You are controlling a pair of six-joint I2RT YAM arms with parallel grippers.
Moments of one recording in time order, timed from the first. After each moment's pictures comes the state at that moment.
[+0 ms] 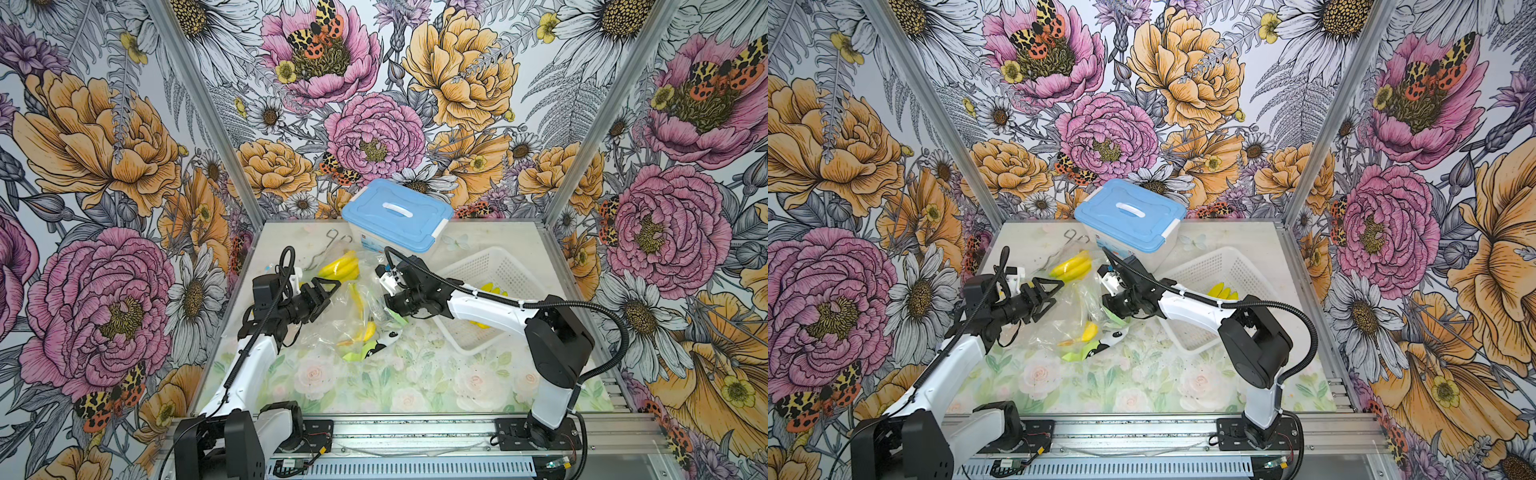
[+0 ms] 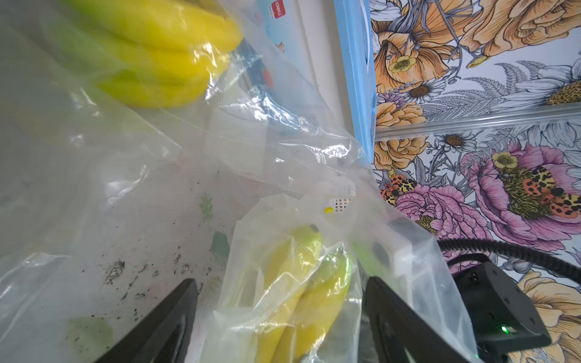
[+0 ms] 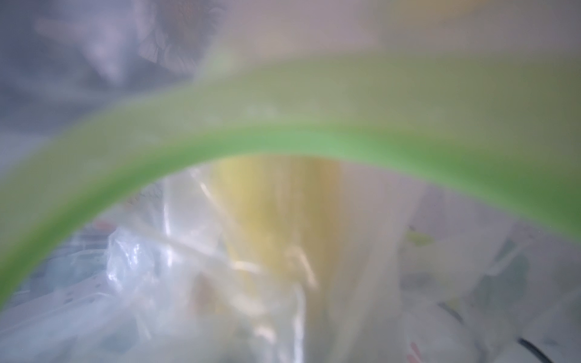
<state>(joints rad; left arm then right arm) 0.10 1.06 0.59 -0.17 0.79 -0.85 0.80 1.82 1.28 -0.19 -0.68 0.55</state>
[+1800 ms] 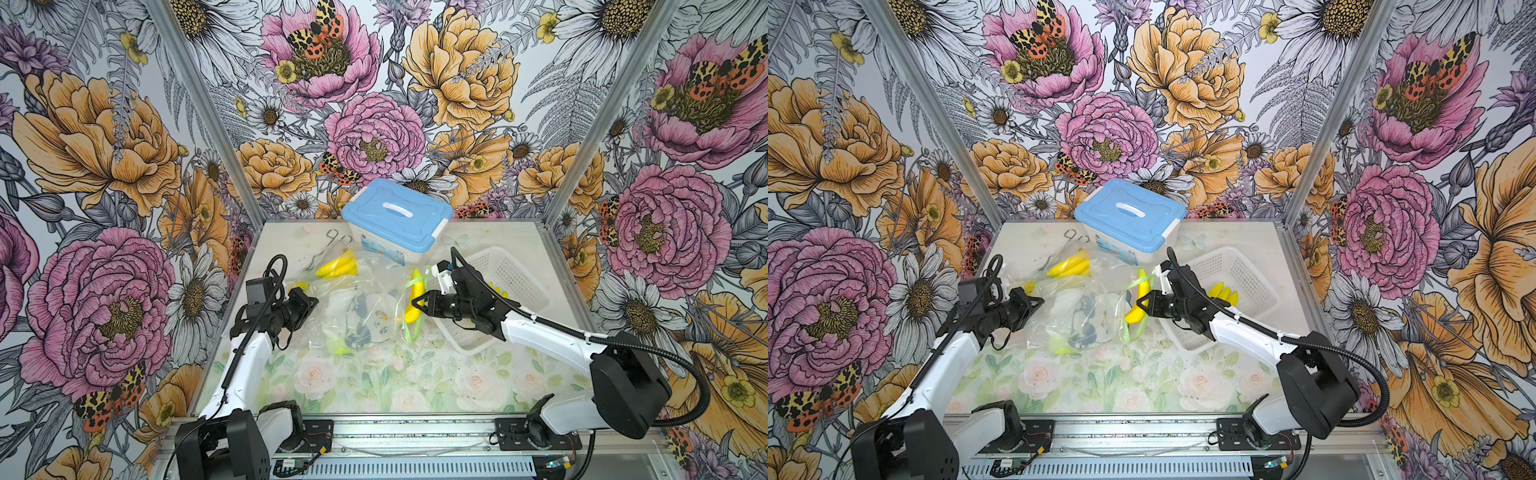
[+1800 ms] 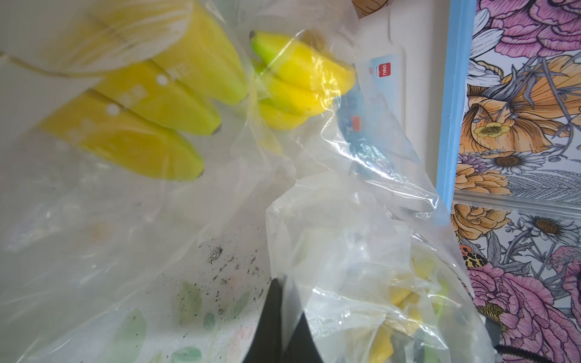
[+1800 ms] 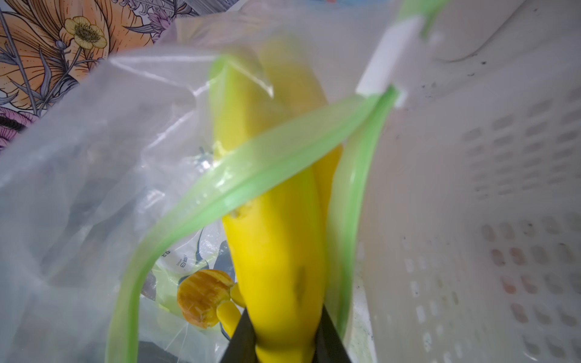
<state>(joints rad) 0.19 1.07 0.66 -0.46 0.53 -0.80 0.59 1.40 0.83 -0.07 -0.35 0.72</state>
